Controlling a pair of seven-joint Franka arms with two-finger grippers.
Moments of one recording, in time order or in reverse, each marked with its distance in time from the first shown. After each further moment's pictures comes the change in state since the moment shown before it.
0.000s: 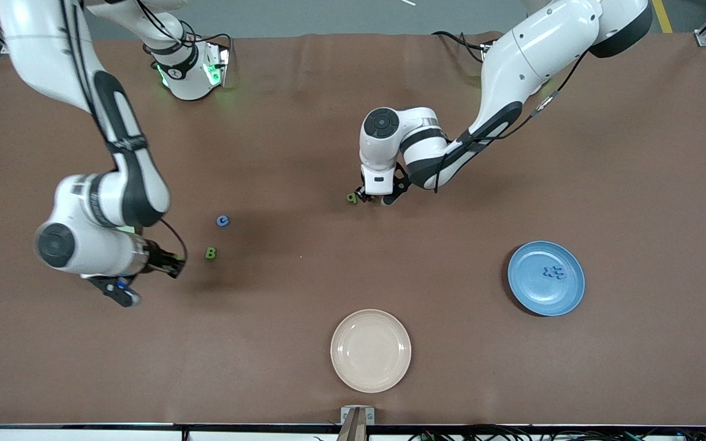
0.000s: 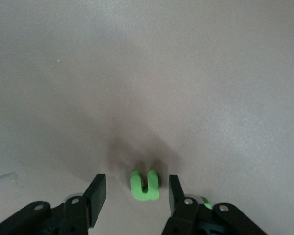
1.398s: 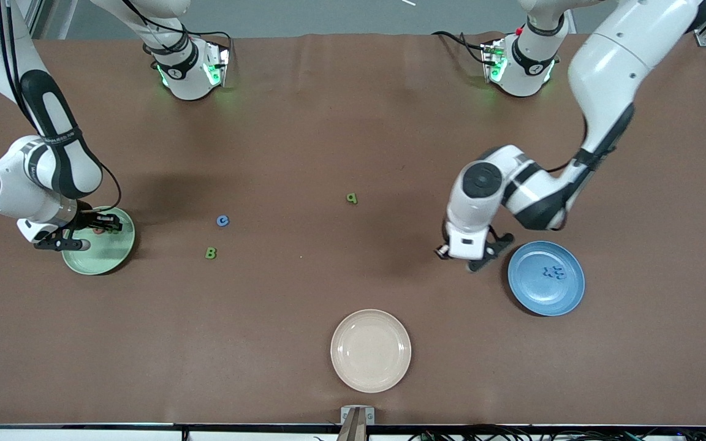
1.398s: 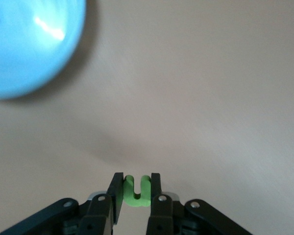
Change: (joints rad) left arm 0.385 -0.112 0.022 0.073 0.000 -0.107 0.648; right arm -0.339 -0.056 0.000 -0.449 -0.011 0.438 -0.843
